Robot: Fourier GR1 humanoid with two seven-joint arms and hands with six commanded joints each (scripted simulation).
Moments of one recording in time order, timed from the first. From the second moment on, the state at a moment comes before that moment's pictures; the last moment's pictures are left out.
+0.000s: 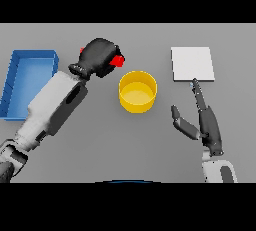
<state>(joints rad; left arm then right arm) -0.85 0.25 -0.49 -0.98 -0.80 -0.07 0.01 0.12 -0.06 0.14 -1.71 0.28 -0.05 -0.14</state>
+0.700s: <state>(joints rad) -1.15 0.24 -0.87 -0.75 -1.11 -0.30 -0.04 0.12 -0.05 0.15 -1.70 0.27 -0.04 -0.14</state>
